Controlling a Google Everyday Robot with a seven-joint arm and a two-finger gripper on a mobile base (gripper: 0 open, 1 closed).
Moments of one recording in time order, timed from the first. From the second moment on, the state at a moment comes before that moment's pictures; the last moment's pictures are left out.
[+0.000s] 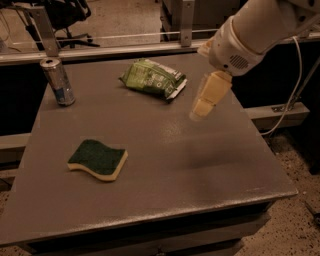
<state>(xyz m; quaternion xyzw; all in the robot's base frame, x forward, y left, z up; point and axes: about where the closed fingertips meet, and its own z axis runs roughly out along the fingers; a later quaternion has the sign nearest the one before) 0.538 -0.101 0.955 -0.62 0.73 0.06 0.28</state>
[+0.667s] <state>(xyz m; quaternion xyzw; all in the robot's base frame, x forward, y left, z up) 0.573 -0.027 0.960 -0.61 0.70 0.12 0.34</state>
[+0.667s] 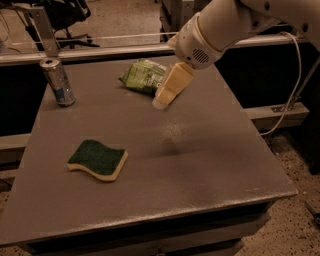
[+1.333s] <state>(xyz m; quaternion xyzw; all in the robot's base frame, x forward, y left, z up) 0.613 0.067 0.952 -0.60 0.65 0.21 0.42</state>
